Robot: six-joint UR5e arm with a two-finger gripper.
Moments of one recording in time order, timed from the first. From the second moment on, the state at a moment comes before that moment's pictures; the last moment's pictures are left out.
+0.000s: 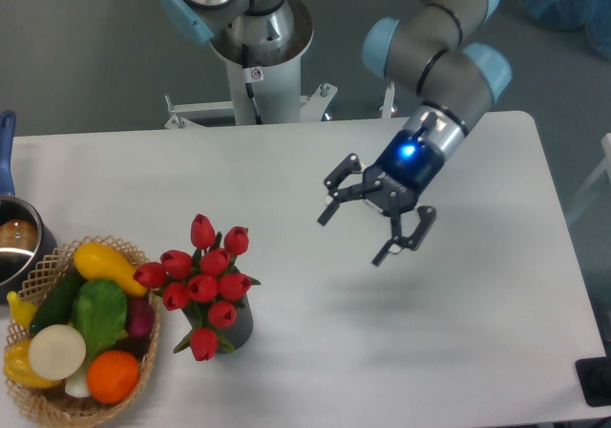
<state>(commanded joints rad) 2.89 -1.82 -1.85 -0.87 0.40 1.53</state>
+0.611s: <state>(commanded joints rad) 3.00 -1.73 -1.79 -0.88 0.78 1.44</state>
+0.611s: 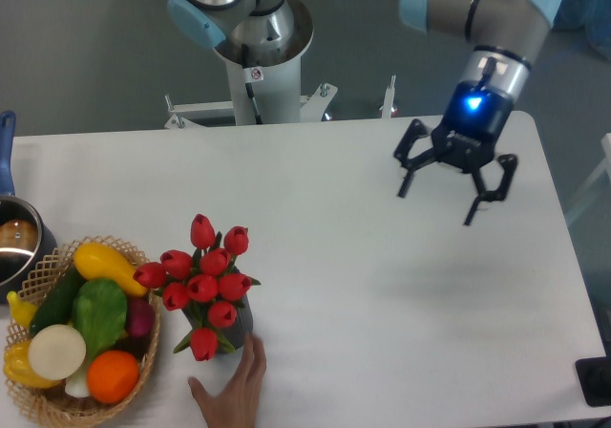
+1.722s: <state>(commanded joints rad) 3.21 -1.43 -1.80 -1.18 1.47 1.82</state>
